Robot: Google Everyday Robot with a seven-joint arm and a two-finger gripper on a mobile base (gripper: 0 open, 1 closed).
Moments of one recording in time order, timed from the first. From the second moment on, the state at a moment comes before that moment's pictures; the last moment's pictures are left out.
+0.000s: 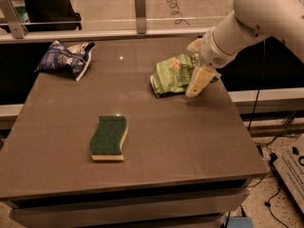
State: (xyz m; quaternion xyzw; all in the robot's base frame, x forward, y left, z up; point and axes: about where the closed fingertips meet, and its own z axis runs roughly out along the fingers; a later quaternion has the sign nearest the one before) arm 0.634 -0.121 0.858 -0.67 0.69 0.02 0.29
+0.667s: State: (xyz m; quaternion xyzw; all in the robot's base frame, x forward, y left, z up) arm 0.655 -0.117 0.863 -0.67 0.68 0.01 0.29
